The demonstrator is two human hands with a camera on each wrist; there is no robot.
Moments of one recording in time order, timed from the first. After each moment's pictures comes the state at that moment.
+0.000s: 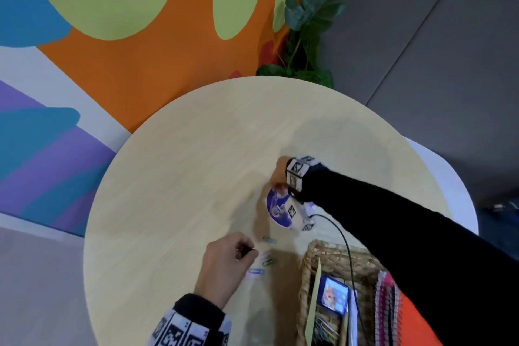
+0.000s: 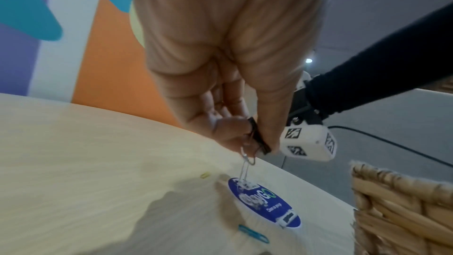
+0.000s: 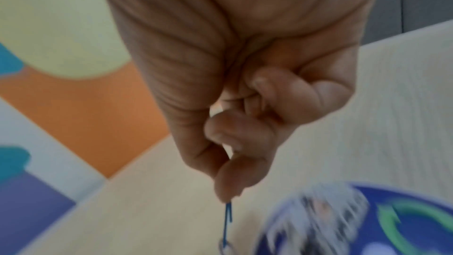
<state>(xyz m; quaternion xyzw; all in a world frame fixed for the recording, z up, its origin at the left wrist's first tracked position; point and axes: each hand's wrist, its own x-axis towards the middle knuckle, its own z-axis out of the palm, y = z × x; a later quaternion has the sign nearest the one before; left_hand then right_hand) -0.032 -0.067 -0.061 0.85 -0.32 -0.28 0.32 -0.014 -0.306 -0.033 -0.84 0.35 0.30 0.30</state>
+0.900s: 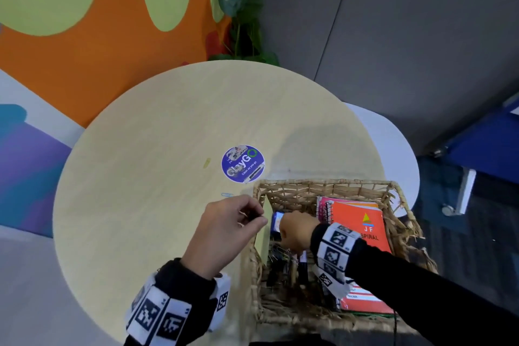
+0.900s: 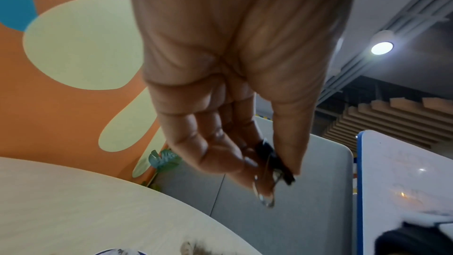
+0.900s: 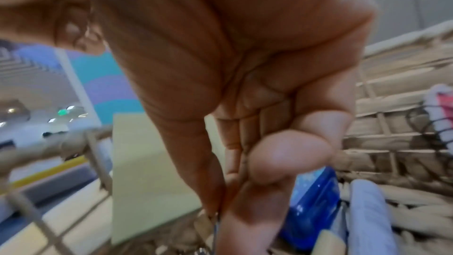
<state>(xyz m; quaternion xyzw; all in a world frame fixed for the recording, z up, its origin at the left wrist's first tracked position) -0.131 -0.058 0.022 0.75 -0.47 -0.29 0.36 -0.251 -0.187 -0.045 -0.84 0.33 0.36 0.23</state>
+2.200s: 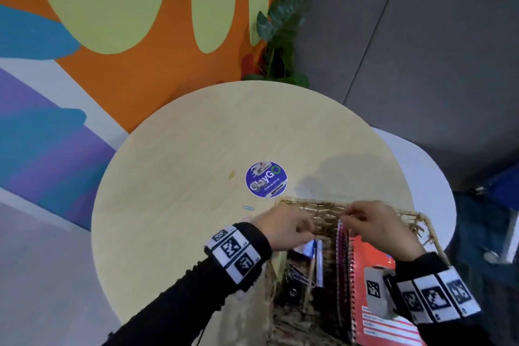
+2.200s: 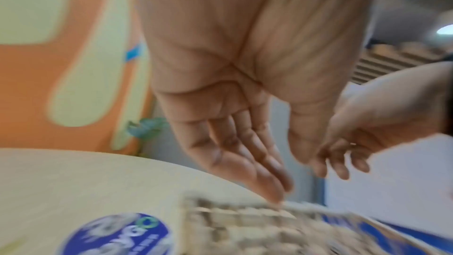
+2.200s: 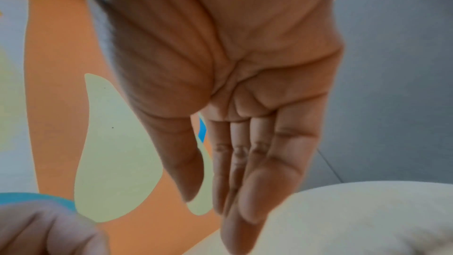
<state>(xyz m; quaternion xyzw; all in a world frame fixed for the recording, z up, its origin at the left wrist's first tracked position) -0.150 -0.123 0.006 0.69 -0.62 -0.34 0.13 -0.323 -0.231 0.025 -0.82 0.45 -0.01 0.35</state>
